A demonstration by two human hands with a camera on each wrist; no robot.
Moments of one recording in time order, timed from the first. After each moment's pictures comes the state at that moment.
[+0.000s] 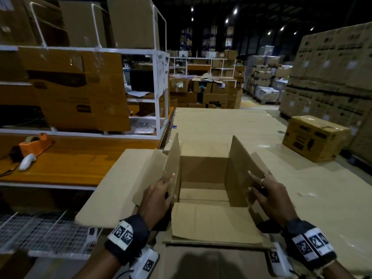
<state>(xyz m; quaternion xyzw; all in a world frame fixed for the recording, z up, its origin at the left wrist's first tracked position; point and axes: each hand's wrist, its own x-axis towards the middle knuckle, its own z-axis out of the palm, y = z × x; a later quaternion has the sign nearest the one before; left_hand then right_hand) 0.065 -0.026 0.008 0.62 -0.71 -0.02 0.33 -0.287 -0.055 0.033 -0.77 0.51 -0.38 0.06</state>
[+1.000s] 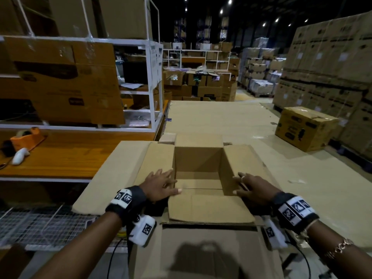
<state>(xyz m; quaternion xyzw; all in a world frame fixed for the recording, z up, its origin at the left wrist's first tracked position) 0.074 -0.054 0.021 0.61 -0.77 -0.18 -0.01 -0.282 -0.065 0.043 -0.81 0.57 -0.01 0.12</state>
